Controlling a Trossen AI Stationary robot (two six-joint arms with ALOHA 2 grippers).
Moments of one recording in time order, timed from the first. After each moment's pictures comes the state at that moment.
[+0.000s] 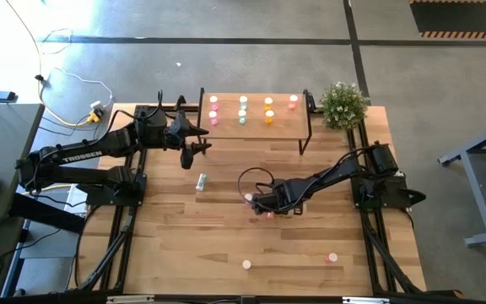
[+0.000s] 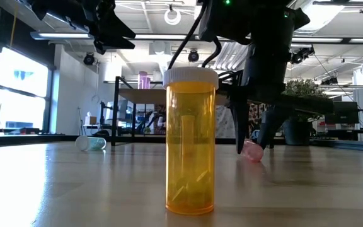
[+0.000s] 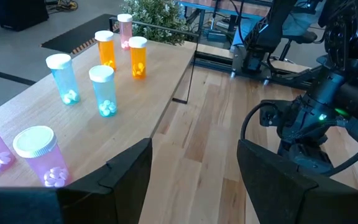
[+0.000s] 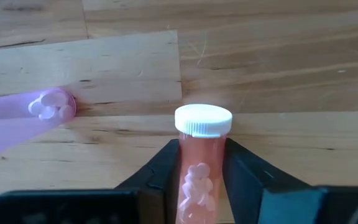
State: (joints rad) left arm 0.51 0.91 0.69 -0.14 0.15 -0.04; right arm 0.23 1.91 1.20 -0.65 0.11 1.86
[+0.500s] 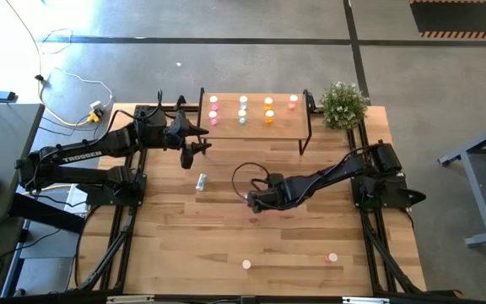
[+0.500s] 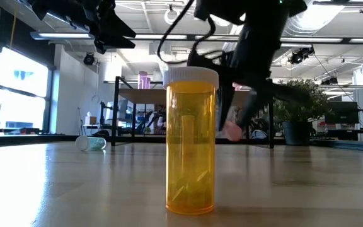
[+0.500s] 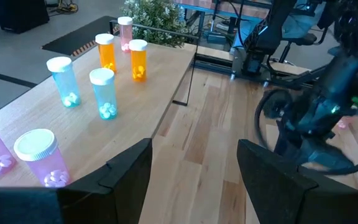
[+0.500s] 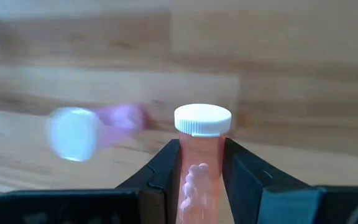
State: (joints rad) left arm 0.51 0.91 0.69 -0.13 0.15 -0.04; right arm 0.23 1.88 1.26 -0.65 0.27 1.72
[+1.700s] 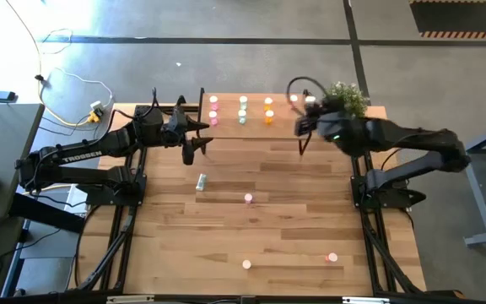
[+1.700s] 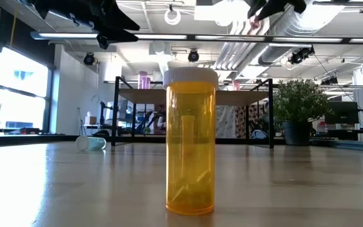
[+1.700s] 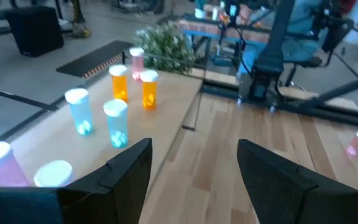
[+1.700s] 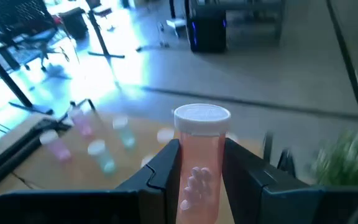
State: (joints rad) left arm 0.51 0.91 0.69 -0.03 0.11 -0.05; right arm -0.05 1.15 1.28 -0.72 0.95 0.66
